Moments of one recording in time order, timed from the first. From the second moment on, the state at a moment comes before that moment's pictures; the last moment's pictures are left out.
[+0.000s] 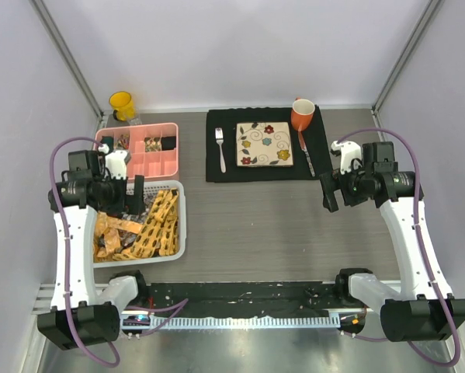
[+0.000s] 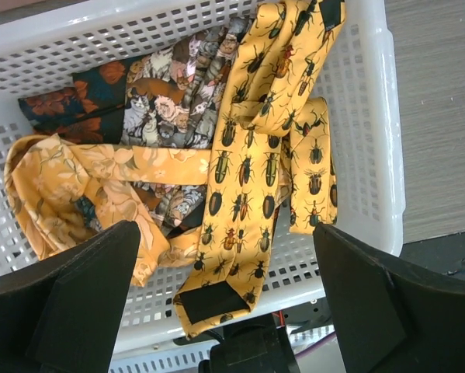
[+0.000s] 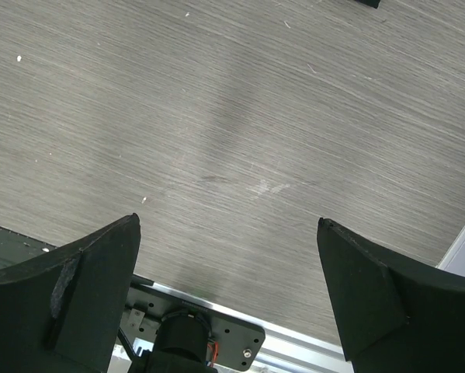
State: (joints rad) left arm 0.17 1.02 1.20 -1.21 0.24 0.24; right arm 0.01 1.05 1.16 -1.09 -0.20 -0.32
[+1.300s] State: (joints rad) left arm -0.06 1.52 1.06 -0.73 0.40 0.38; right arm -0.01 1.20 1.24 -1.10 -0.18 -0.33
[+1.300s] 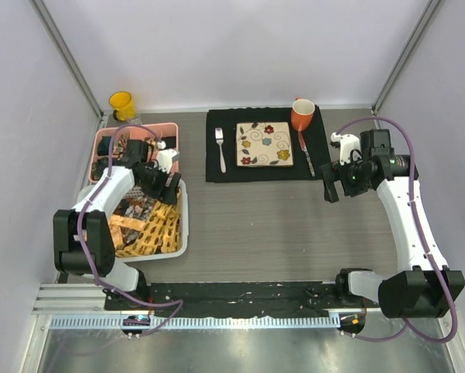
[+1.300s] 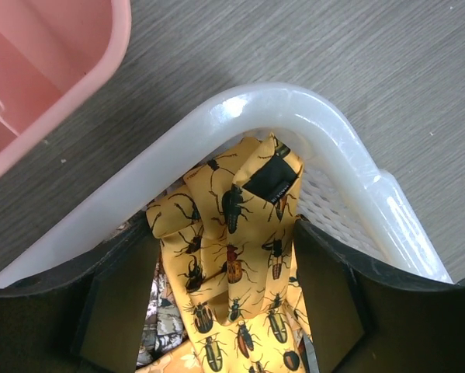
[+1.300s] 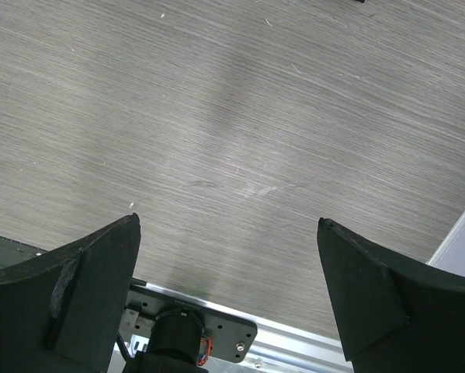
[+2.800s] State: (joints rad) left arm -0.12 1.09 1.19 -0.77 0.40 0.28; right arm -0.01 1.22 1.25 -1.15 -0.22 -0.35
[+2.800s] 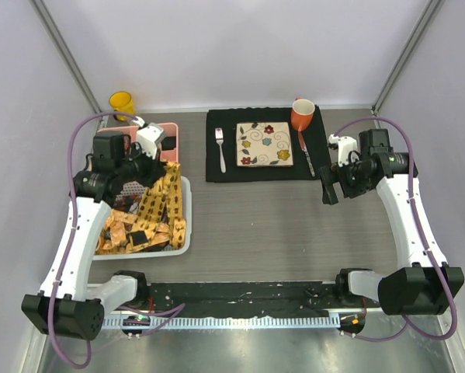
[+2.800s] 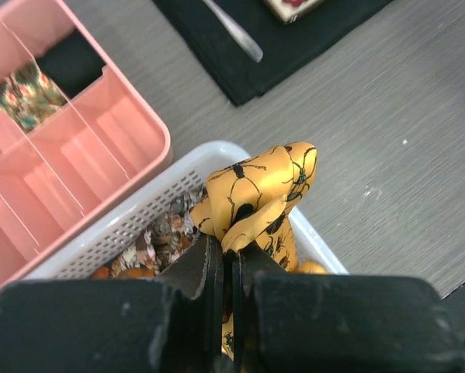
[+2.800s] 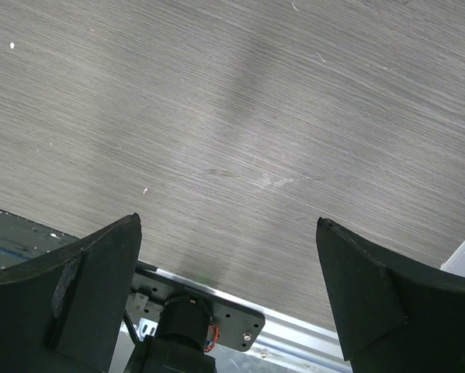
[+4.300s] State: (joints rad) left arm -0.62 1.42 1.77 -0.63 0.02 -0.06; right arm -0.07 1.28 1.42 -1.21 -0.36 -0.34
